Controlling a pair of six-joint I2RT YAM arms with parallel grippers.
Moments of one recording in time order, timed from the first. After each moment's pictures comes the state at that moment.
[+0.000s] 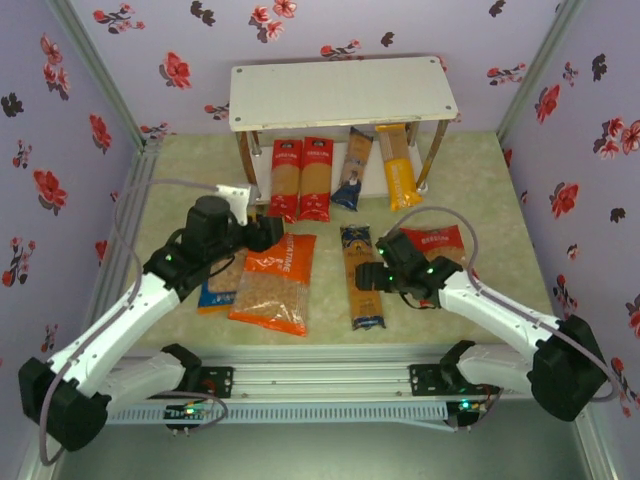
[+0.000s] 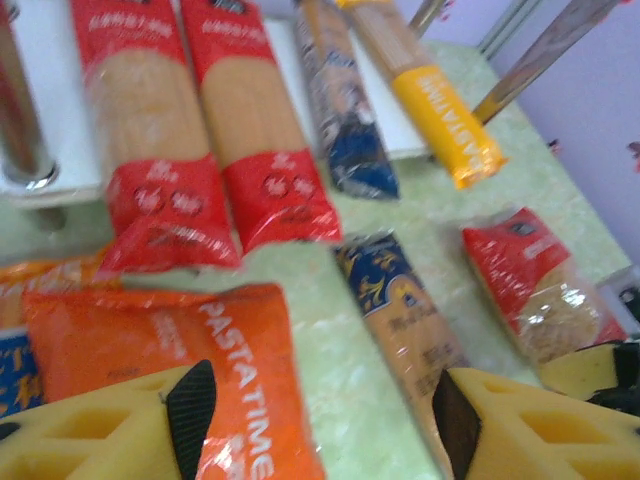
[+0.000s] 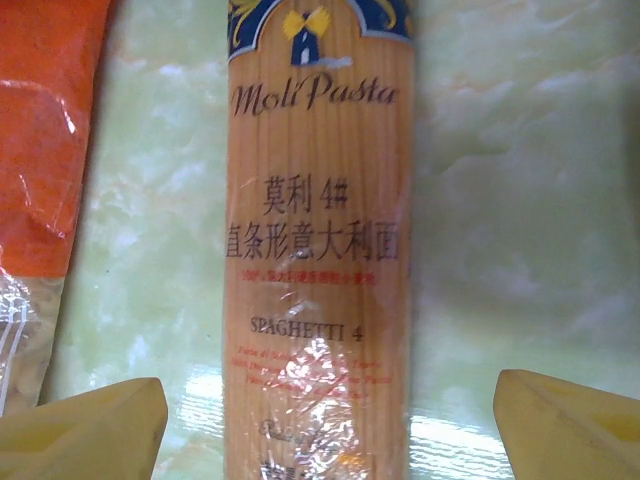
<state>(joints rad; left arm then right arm) -0.58 0.97 0.84 -0.37 0.09 -0.42 0.74 1.18 0.69 -0.54 0.04 0.66</state>
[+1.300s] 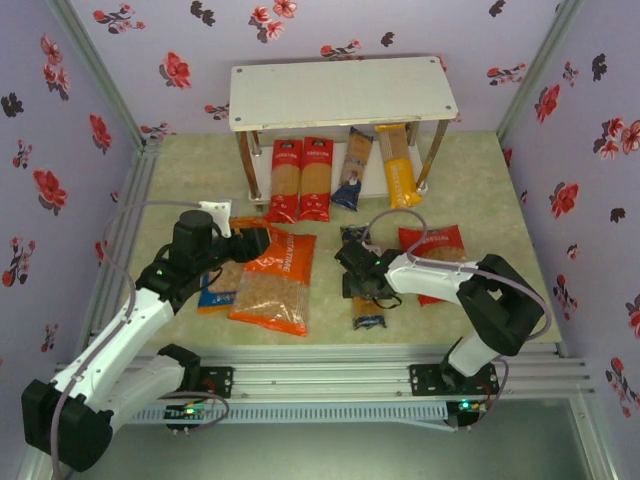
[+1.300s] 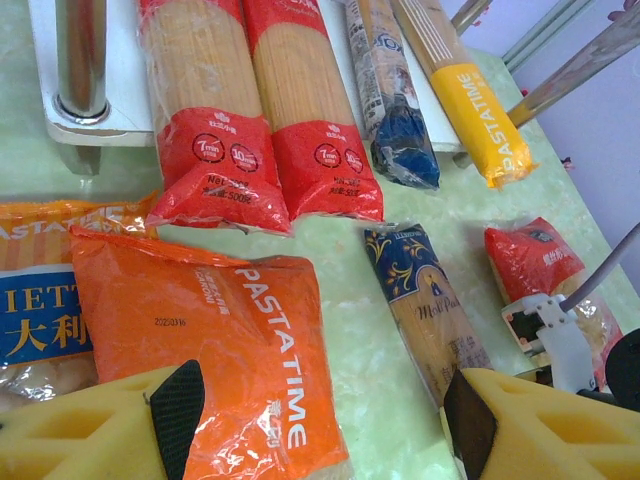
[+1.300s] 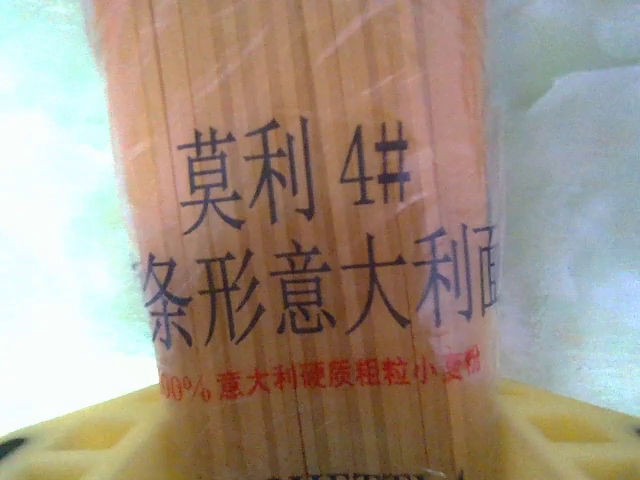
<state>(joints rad) -0.46 0.90 0.72 -0.32 0.19 -0.47 0.84 1.57 0.80 -0.53 0.17 0.80</state>
